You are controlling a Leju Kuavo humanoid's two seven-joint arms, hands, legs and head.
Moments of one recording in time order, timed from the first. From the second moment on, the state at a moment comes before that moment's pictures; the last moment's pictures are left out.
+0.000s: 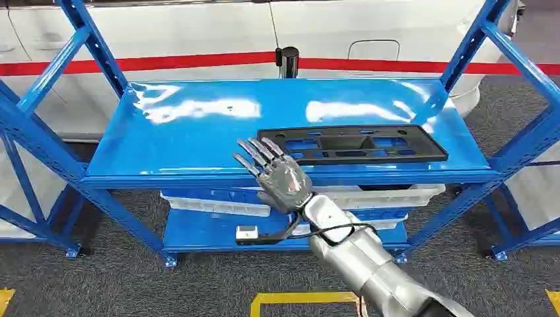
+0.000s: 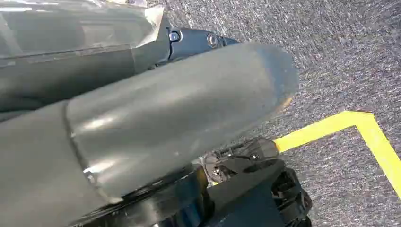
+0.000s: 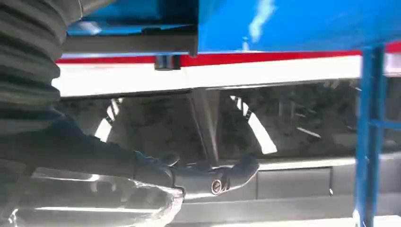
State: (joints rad) left arm -0.08 -0.14 0.01 -0.21 -0.43 0.26 -0.19; right arm -0.72 0.09 0.84 -0.81 1.20 -0.59 -0.23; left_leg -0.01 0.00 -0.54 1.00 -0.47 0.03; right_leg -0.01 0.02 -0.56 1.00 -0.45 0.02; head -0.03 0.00
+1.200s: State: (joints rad) left arm -0.08 -0.14 0.05 -0.20 -0.43 0.26 -0.19; right arm -0.95 0.09 0.77 -0.36 1.24 -0.54 0.00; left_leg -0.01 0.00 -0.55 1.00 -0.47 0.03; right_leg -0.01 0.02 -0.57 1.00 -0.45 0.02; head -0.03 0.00
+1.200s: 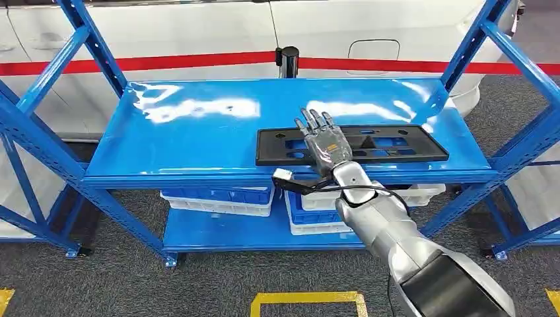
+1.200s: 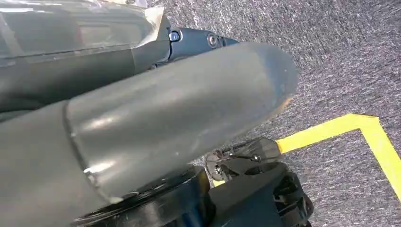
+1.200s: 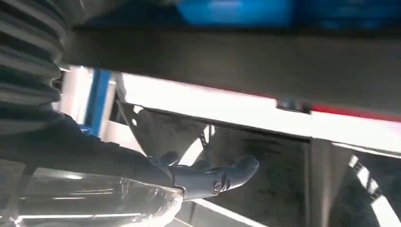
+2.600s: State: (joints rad) left arm -0.09 -0.16 0.12 -0.20 -0.49 0.38 -0.28; right arm -0.85 0.05 0.58 -0.64 1.23 -0.69 -0.23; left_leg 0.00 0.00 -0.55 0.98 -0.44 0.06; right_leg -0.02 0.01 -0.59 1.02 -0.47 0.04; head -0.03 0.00
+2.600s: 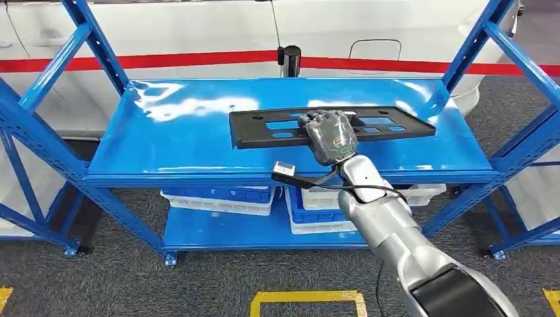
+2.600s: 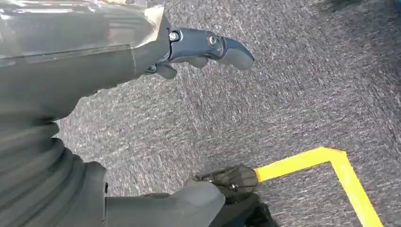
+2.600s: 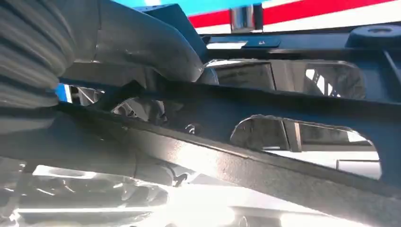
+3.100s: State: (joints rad) left arm -0.09 -0.16 0.10 -0.20 -0.50 0.38 -0.28; right arm -0.81 0.04 0.55 -0.65 1.25 -0.69 -0.23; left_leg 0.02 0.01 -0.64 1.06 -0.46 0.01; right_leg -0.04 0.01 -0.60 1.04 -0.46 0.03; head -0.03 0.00
